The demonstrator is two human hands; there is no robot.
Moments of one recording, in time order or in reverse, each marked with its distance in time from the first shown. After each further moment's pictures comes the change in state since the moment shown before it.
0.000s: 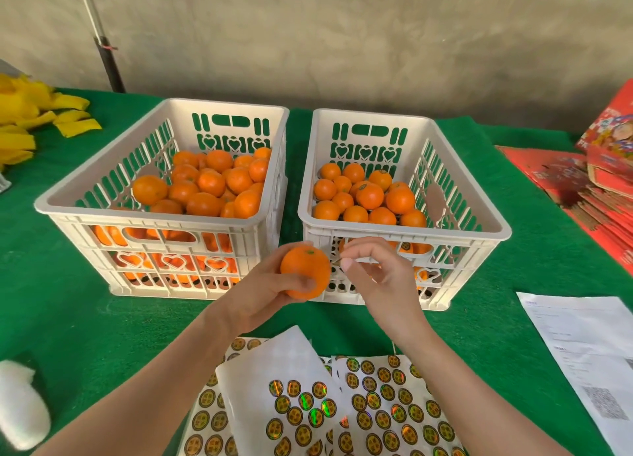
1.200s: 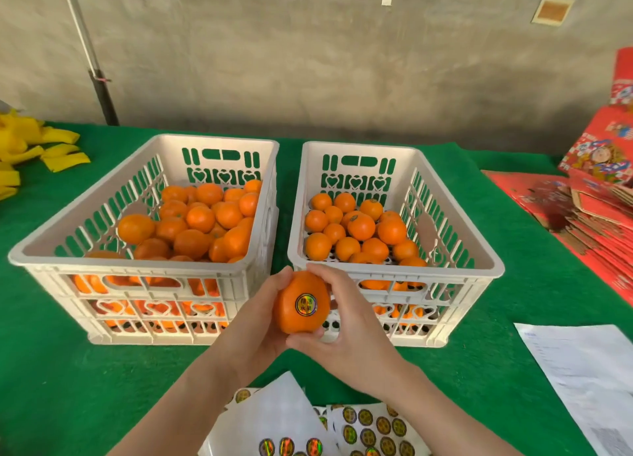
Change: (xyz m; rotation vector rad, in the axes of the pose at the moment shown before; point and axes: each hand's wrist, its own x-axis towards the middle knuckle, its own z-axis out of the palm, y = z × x) left_hand -0.003 0.022 0.015 -0.314 -0.002 0.074; right_hand 0.013 -0.008 0.015 -0.282 -0.280 -0.033
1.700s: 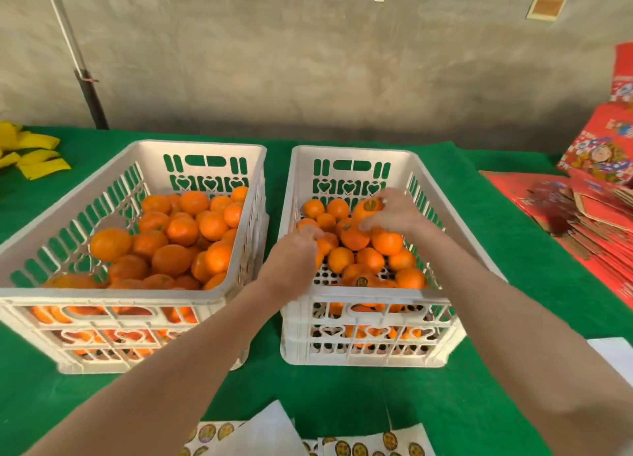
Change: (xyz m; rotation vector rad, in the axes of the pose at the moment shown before) left_hand 0.126 0.035 0.030 1.522 0.229 0.570; right_hand 0.176 0.107 -0.129 -0.309 0.046 0.494
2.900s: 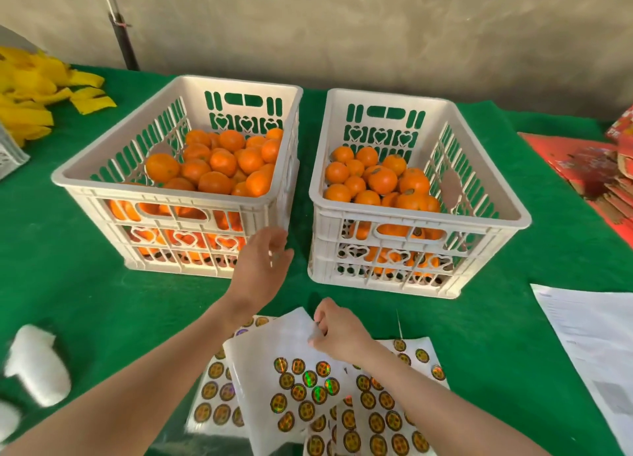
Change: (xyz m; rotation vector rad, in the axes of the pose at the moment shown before) left_hand -0.155 -0.045 0.000 -0.318 0.181 -0.332; right_hand -0.216 0.029 0.210 -0.081 -0.511 -0.085
